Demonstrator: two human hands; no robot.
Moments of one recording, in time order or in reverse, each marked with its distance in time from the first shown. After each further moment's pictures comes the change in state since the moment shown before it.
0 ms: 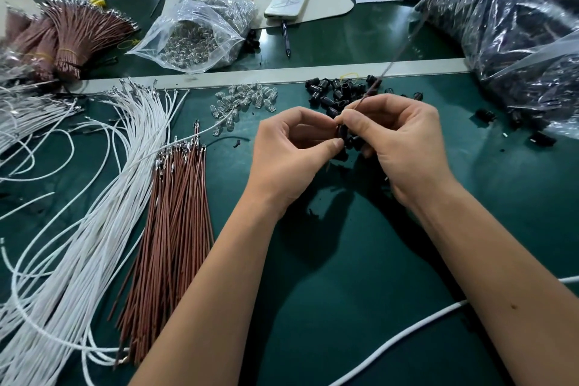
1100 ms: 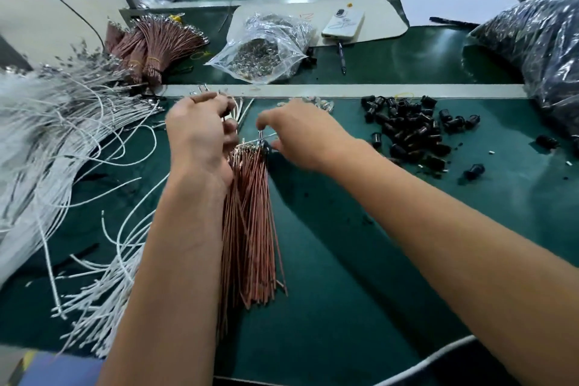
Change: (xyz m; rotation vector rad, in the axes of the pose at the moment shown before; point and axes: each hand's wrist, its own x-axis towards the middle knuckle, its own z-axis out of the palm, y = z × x) left_hand 0.000 0.064 -0.129 -0.235 0.671 -0.148; right_hand 0.037 -0.017 0.163 -1.211 -0.710 -0.414
